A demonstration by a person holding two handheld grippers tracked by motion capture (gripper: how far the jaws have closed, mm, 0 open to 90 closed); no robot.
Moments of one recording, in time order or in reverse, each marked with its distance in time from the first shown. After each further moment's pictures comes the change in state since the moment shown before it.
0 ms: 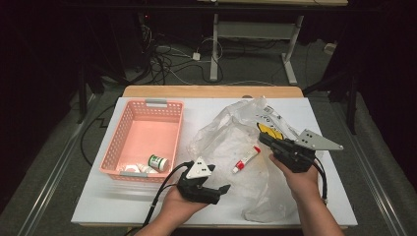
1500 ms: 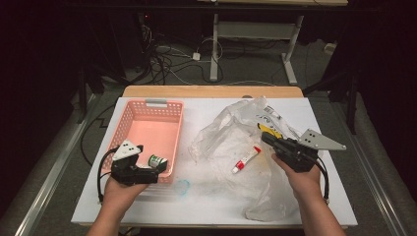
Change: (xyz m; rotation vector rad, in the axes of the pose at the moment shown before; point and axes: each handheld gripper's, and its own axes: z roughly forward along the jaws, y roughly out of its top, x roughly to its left) left arm 0.094 -0.041 -0.119 -0.064 0.316 -0.235; right arm -0.005 -0.001 -0.004 -0.005 -0.010 0.005
